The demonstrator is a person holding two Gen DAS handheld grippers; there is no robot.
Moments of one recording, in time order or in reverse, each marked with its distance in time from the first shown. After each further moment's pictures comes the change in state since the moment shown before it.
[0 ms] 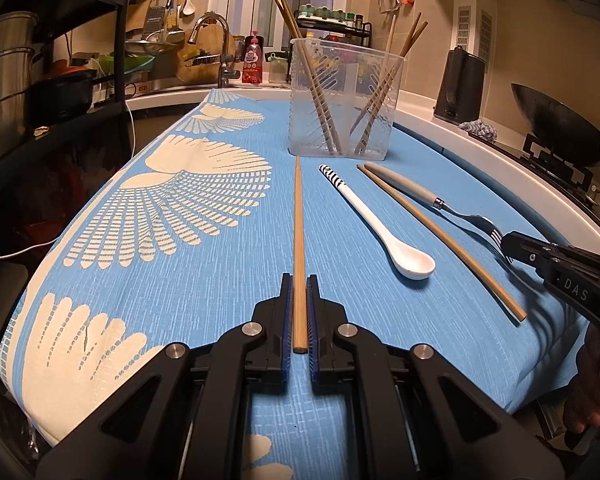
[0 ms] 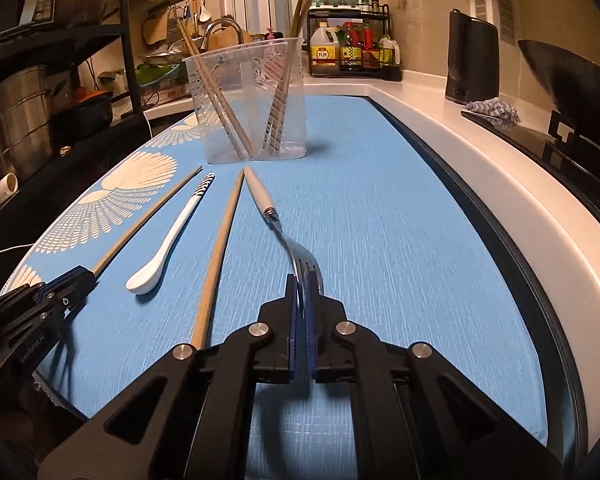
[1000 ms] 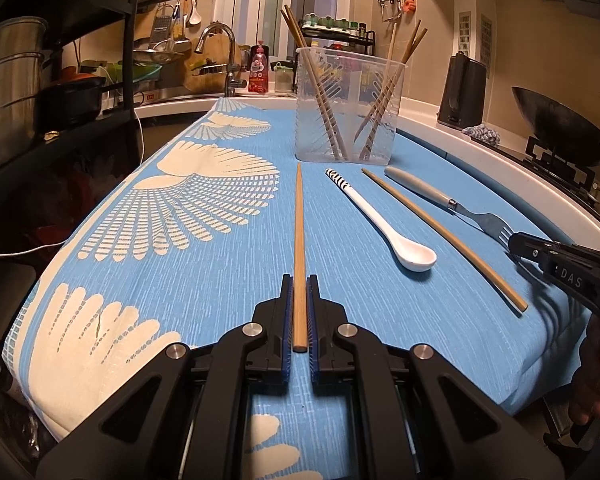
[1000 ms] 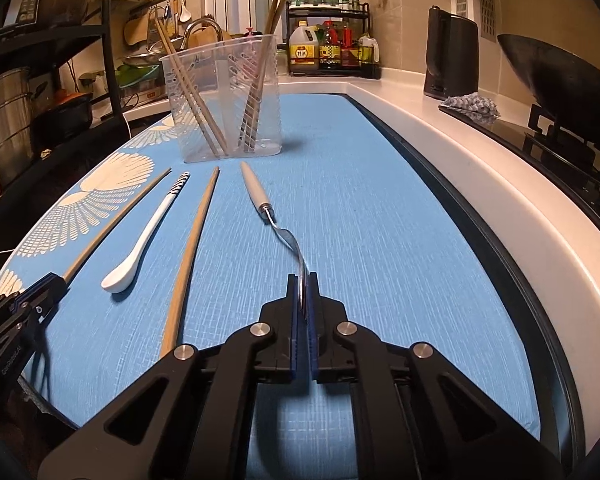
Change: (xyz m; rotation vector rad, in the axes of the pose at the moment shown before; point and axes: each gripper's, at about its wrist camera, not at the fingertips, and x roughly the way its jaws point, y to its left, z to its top) left arm -0.009 0.002 -0.006 0.005 -0.039 0.027; right arm 0.000 -0.007 -0.003 0.028 0.005 -0.080
